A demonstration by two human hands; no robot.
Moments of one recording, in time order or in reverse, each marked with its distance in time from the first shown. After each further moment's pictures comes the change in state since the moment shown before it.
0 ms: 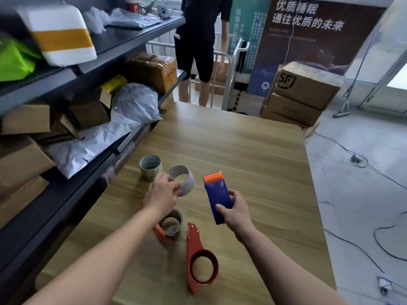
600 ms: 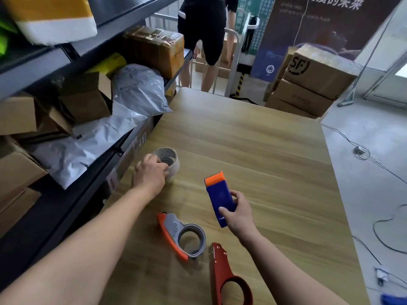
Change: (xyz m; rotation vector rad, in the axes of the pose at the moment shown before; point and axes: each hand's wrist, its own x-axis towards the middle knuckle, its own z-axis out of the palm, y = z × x) left_hand 0.108 -0.106 -0.013 0.230 -0.033 -0.062; right_hand 0.054 -0.016 0.079 -0.214 0.049 0.066
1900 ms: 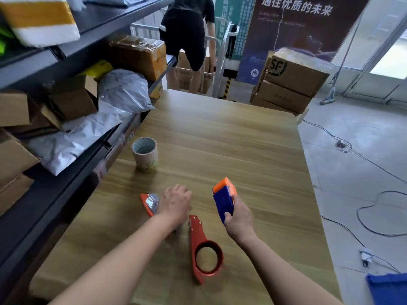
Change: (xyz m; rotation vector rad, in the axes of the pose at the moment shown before) left_hand -0.127 0.109 0.042 0.147 -0.187 0.334; right_hand -0.064 0.064 -0.056 -0.322 0.098 -0.049
